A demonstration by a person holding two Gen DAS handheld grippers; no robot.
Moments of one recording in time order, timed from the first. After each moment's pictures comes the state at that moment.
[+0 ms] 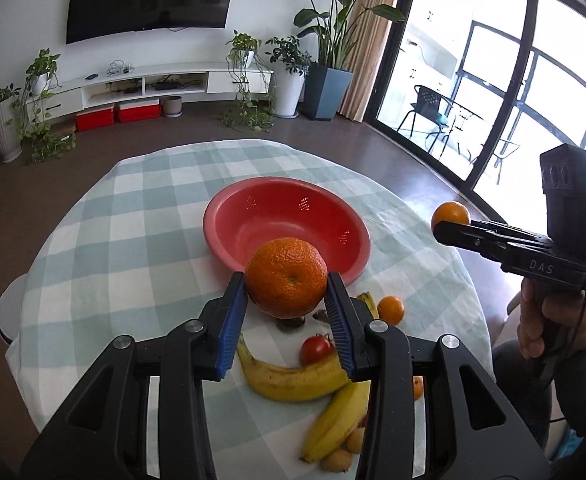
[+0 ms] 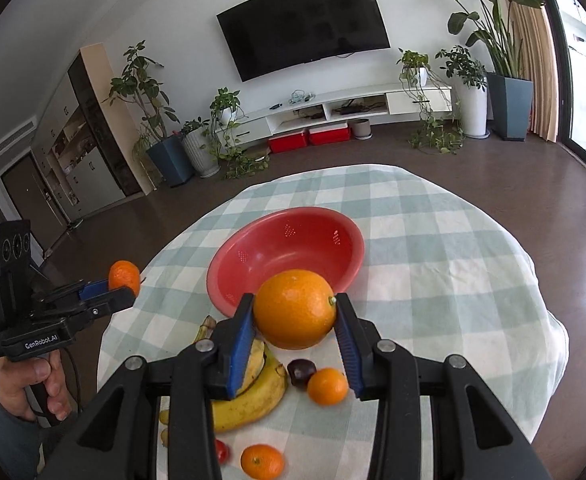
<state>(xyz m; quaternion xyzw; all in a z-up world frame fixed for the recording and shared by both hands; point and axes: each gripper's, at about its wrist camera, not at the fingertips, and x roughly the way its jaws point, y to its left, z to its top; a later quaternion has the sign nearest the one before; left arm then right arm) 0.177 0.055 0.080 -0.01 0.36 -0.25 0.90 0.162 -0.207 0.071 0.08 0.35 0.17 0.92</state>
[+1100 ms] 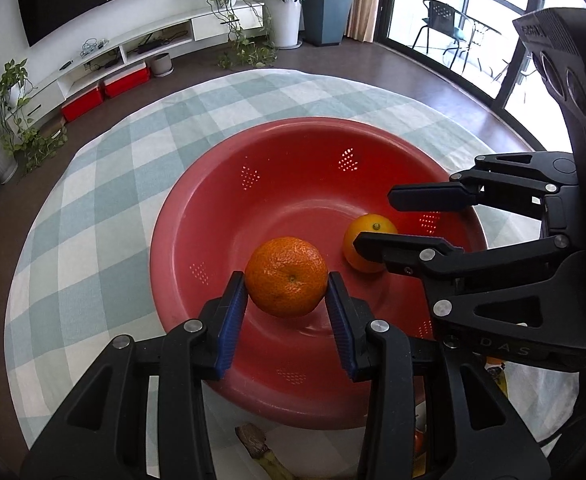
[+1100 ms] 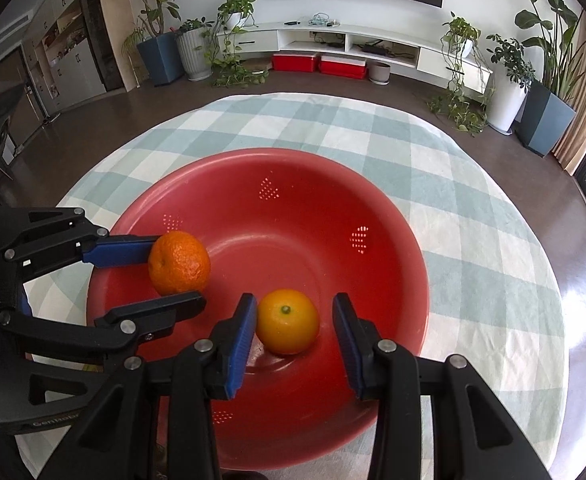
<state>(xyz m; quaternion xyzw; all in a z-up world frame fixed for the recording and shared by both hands) 0.310 -0.031 -0.019 0.12 0.46 -0.23 0.85 0.283 -0.144 -0.005 -0.08 0.46 0.16 0.87</state>
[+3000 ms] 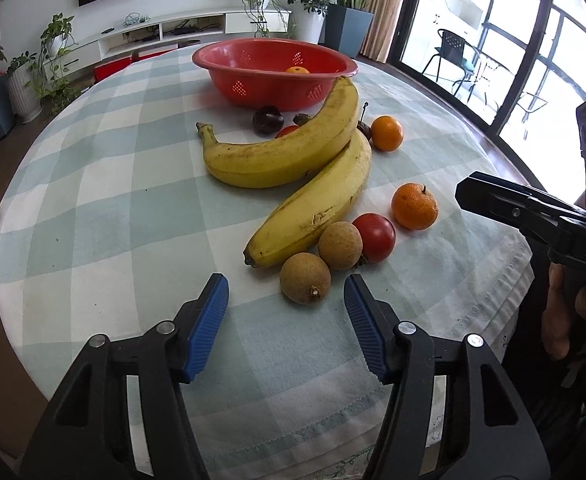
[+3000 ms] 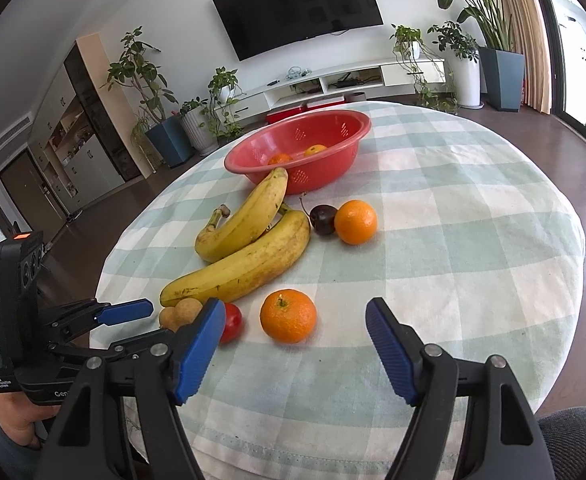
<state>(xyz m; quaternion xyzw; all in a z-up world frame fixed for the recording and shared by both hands) 0.047 0.030 -0.045 0.04 0.45 -0.20 0.87 0.034 -0.192 -0.015 0.10 0.37 0.16 0.91</state>
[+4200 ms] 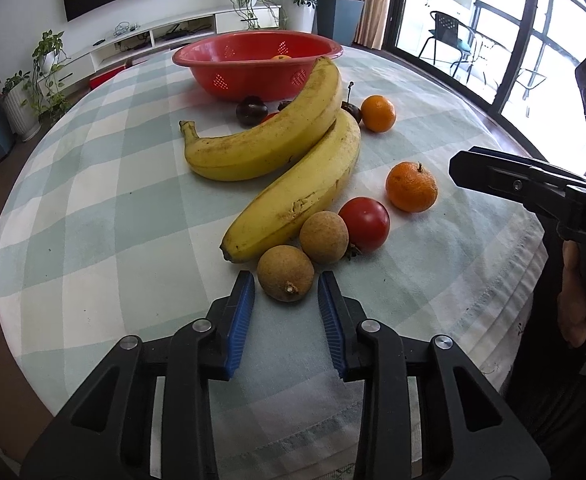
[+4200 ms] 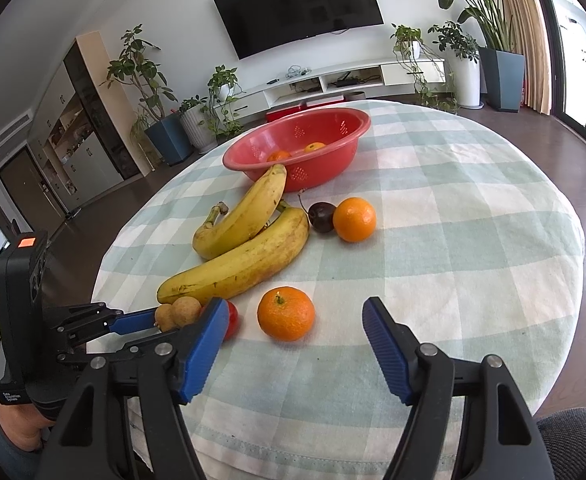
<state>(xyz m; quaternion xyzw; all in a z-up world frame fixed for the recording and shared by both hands) 0.046 0.013 -0.057 0.08 0.45 -0.20 0.87 0.035 -0.192 -0.017 0.09 0.37 0.16 0.91</state>
